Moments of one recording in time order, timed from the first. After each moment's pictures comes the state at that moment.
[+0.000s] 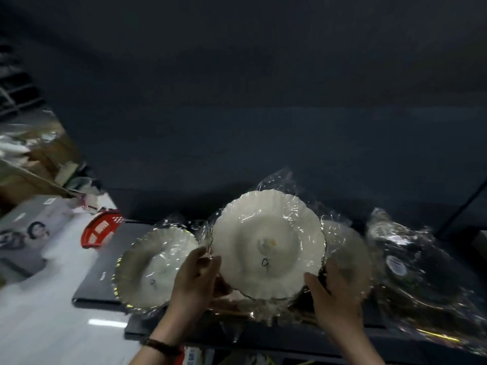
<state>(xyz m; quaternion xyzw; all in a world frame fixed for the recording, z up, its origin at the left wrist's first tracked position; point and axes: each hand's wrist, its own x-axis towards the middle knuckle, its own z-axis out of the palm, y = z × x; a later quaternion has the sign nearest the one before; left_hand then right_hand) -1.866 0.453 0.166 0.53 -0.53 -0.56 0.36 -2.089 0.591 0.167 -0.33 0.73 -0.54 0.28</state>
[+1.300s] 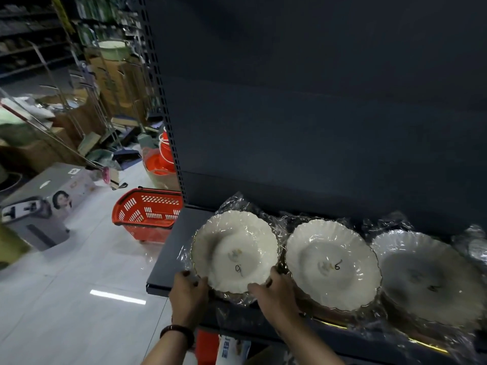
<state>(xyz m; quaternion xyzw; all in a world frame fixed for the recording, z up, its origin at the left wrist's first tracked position) -1.631 0.315 0.023 0.72 -0.46 -0.44 0.29 -1.817 0.398 0.082 -0.32 0.82 -0.32 0.36</state>
